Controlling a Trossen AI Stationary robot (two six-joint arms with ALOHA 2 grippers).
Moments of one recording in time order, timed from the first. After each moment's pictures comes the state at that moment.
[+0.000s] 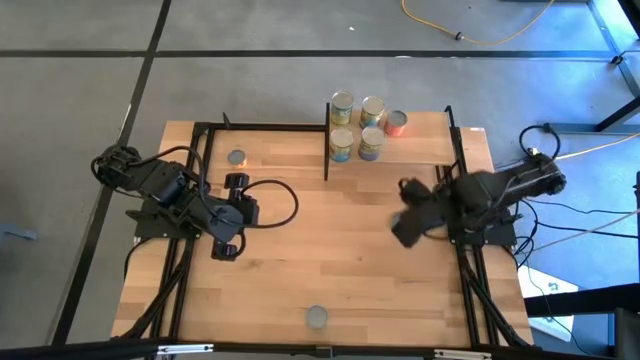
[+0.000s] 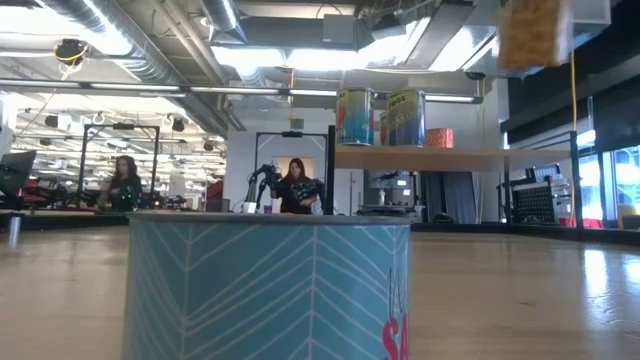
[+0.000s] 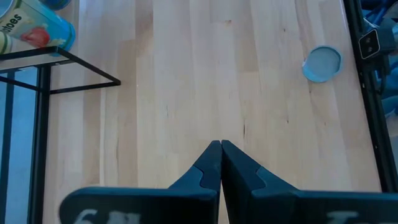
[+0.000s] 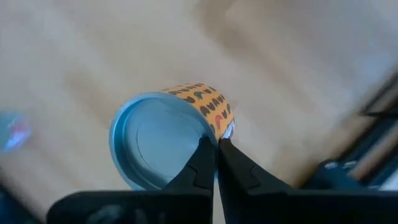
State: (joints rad) left arm -0.47 1.45 1.87 -1.48 -0.33 -0.30; right arm 0.38 1.40 1.55 -1.55 0.27 1.17
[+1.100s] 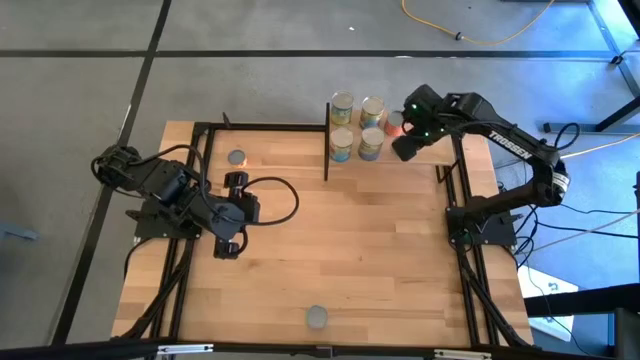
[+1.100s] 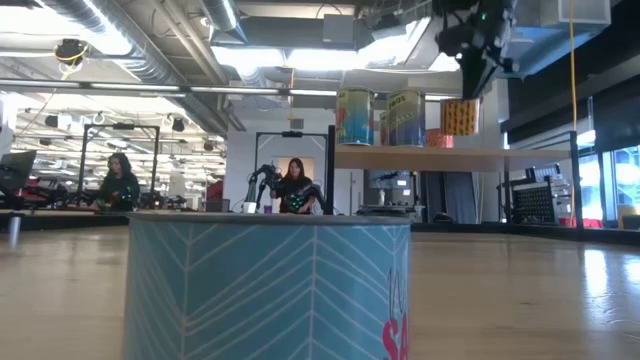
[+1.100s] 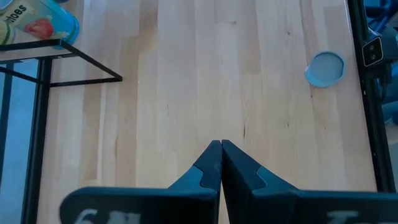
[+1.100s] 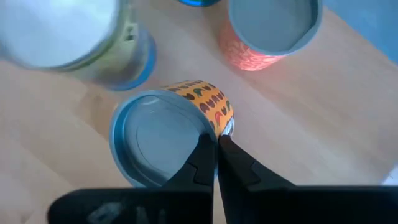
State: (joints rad) left arm -0.46 1.45 1.87 -1.48 -0.33 -0.34; right arm -0.60 1.35 1.45 -1.29 0.11 0.26
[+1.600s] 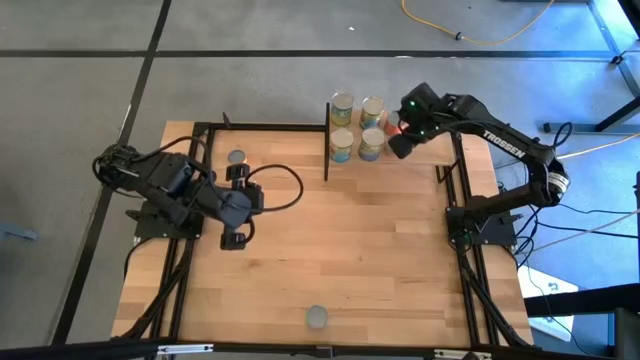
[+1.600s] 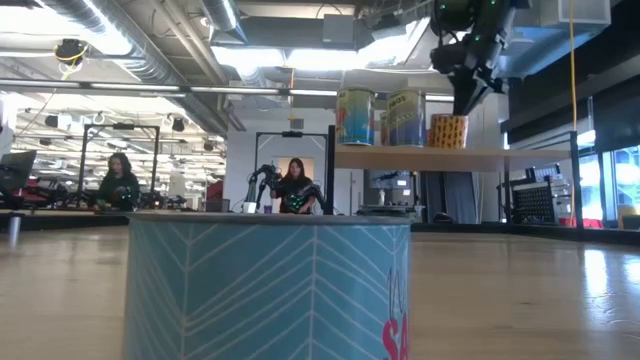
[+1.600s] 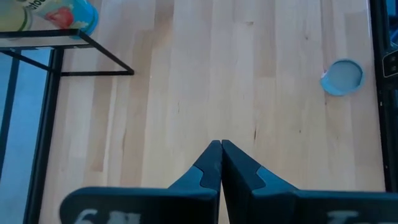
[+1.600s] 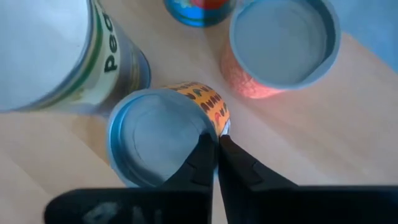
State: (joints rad) left arm -0.38 1.45 1.87 -1.48 -0.32 -0.34; right arm -0.69 1.36 1.34 -1.12 0.05 0.17
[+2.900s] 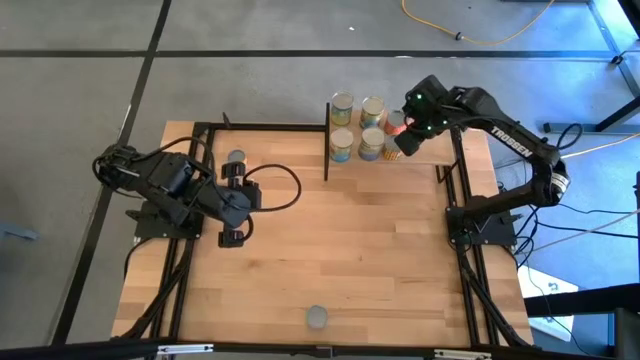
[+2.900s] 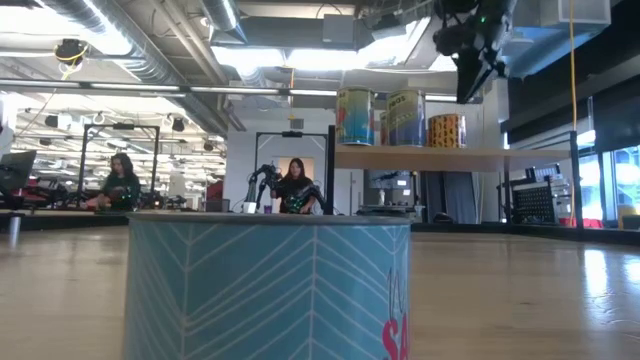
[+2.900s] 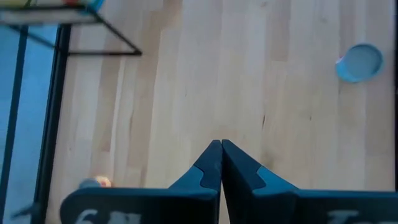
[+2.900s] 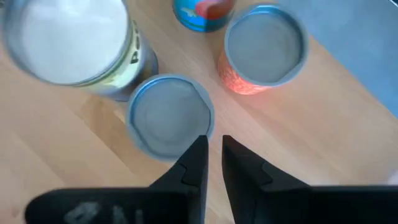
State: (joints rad) left arm -0.38 1.45 1.87 -1.55 -0.33 -0.38; right arm -0.68 1.36 1.47 -1.25 0.05 0.10
